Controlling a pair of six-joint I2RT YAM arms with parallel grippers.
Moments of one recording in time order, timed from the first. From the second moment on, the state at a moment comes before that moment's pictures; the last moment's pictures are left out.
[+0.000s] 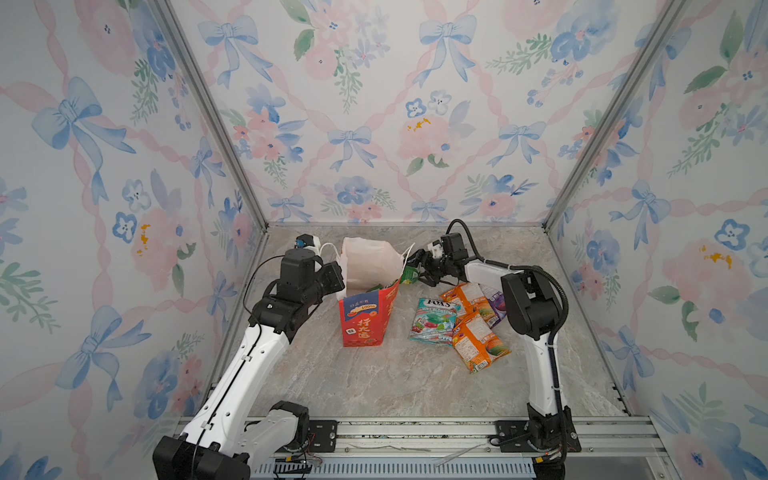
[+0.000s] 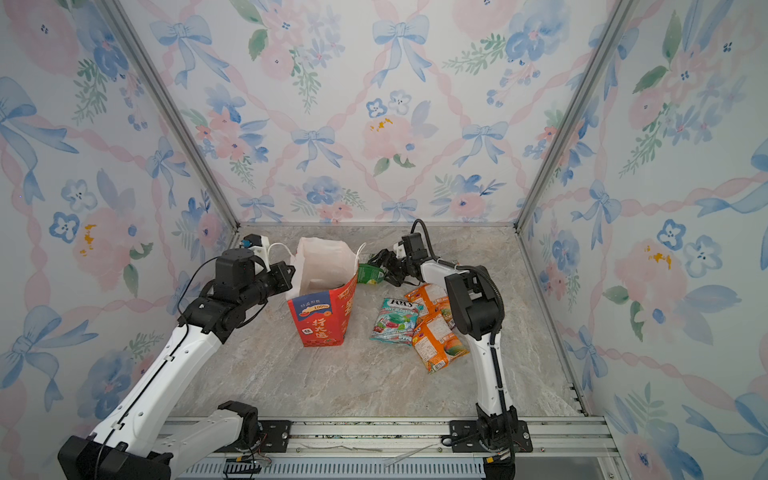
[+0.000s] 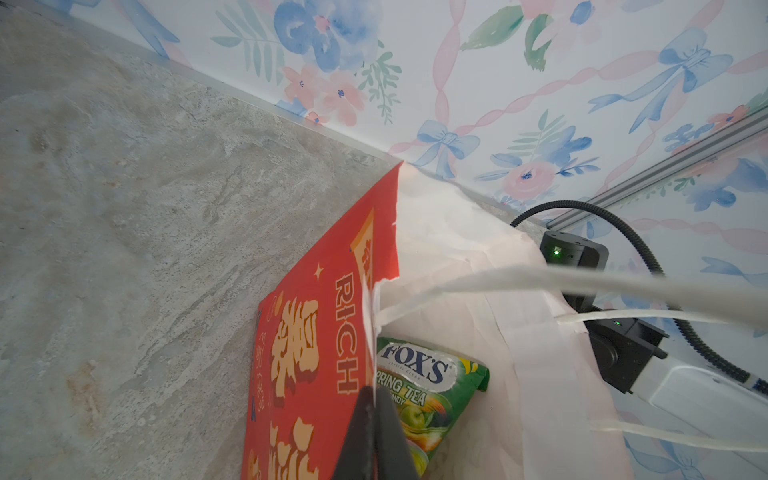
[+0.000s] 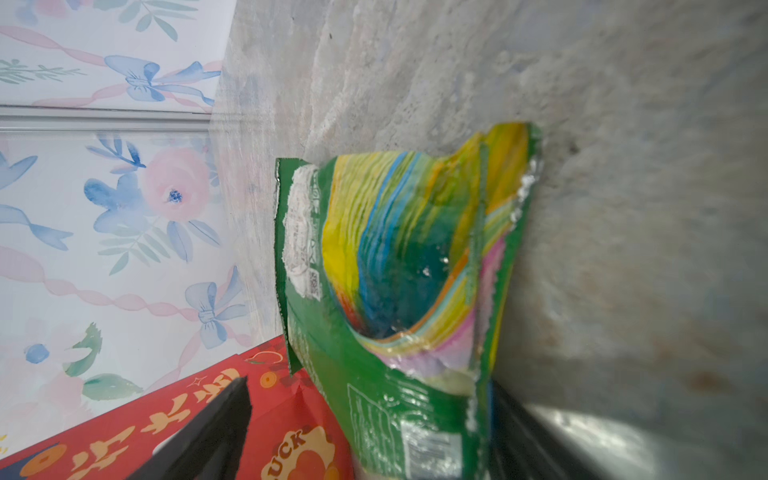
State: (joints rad) left arm -0.25 1.05 1.01 -0.47 0.09 -0.54; right arm 0.38 2.28 1.58 -0.05 -0.63 0.96
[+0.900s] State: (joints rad) left arm -0.25 1.05 1.01 -0.47 0.09 -0.55; right arm 0.38 2.31 1.56 0.04 -0.66 1.03
